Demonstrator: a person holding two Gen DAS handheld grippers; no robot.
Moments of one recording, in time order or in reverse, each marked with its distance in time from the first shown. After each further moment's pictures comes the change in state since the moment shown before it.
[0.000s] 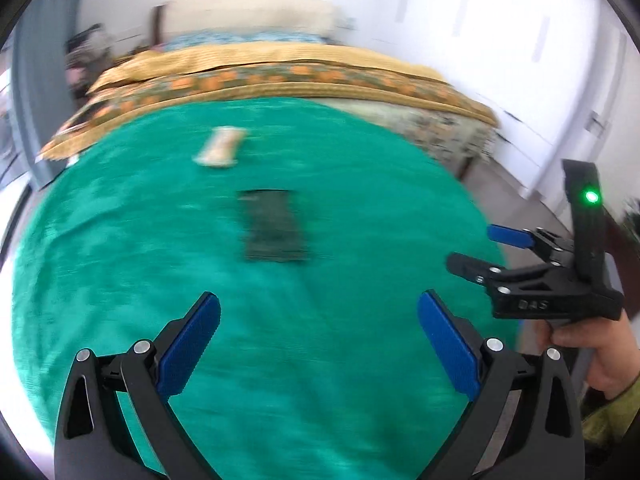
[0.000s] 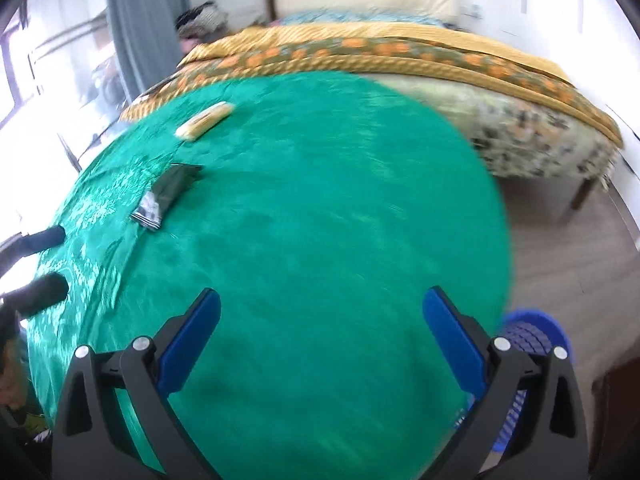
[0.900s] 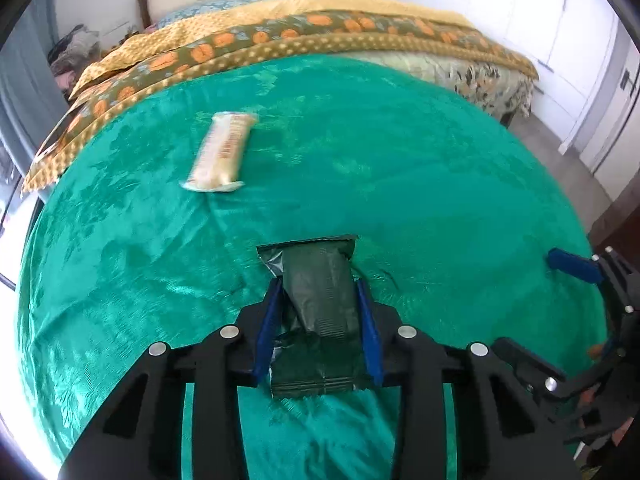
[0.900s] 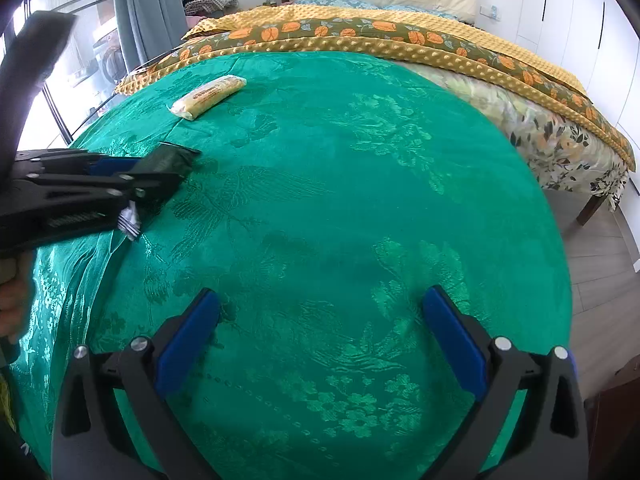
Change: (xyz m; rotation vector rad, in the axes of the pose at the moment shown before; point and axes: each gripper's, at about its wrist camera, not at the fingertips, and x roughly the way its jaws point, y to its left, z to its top) left arm 0.106 0.023 0.067 0.095 0.166 0.092; right arm 0.049 0.028 0.012 -0.043 0.046 -0.029
